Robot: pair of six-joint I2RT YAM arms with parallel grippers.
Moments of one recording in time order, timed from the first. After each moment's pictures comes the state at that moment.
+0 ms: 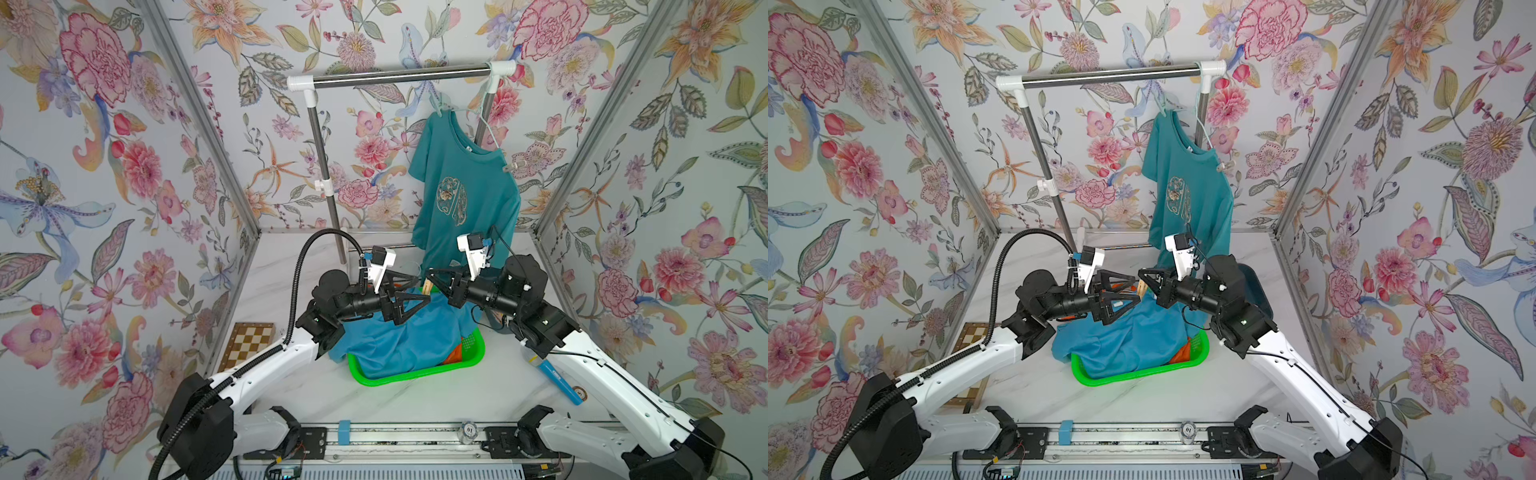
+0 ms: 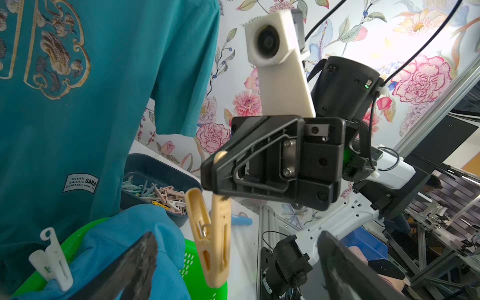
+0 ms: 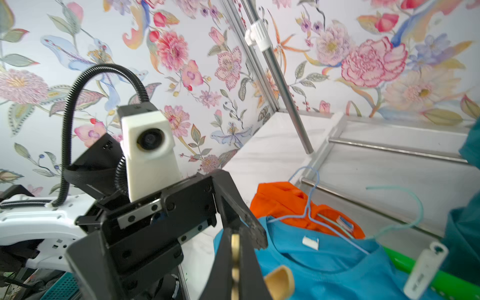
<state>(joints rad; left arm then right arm) -0.65 1.26 0.84 0.53 0.73 -0.57 0.60 1.08 1.03 -0.03 -0.49 0.48</state>
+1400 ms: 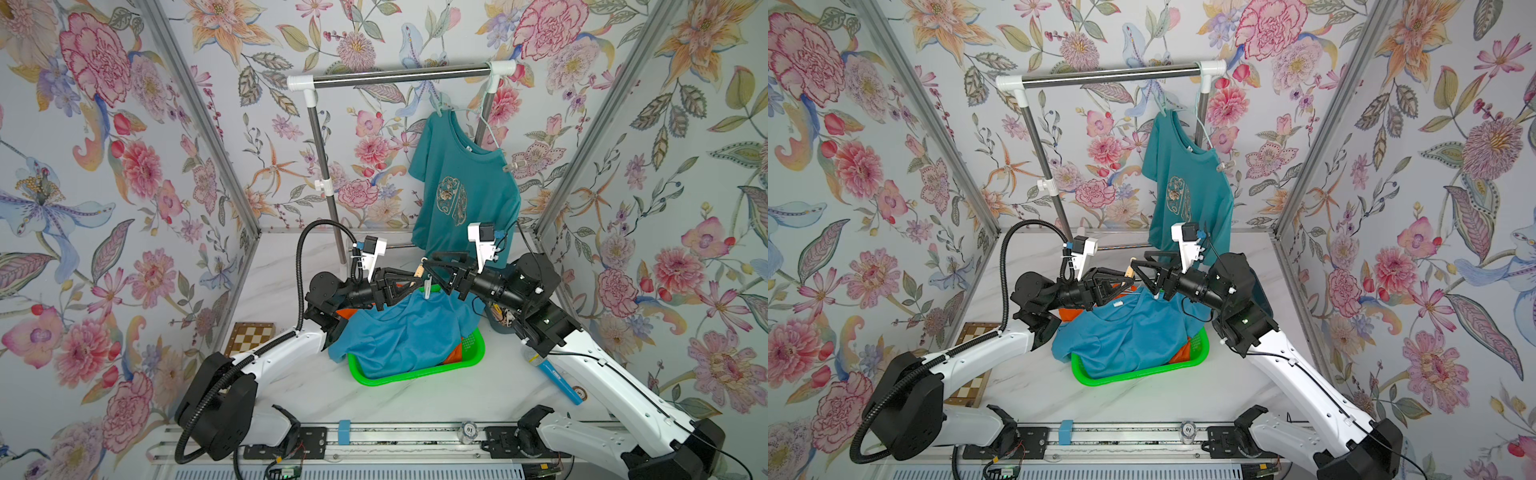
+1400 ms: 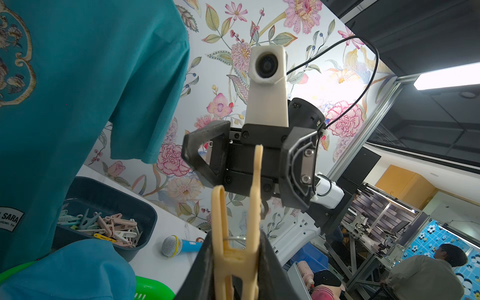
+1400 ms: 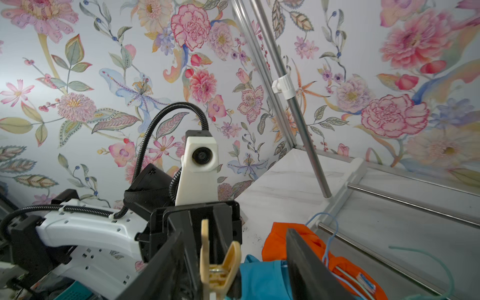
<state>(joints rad) -0.60 1.39 0.83 1.00 0.86 -0.95 0.58 1.07 1.04 0.09 -0.50 0.50</state>
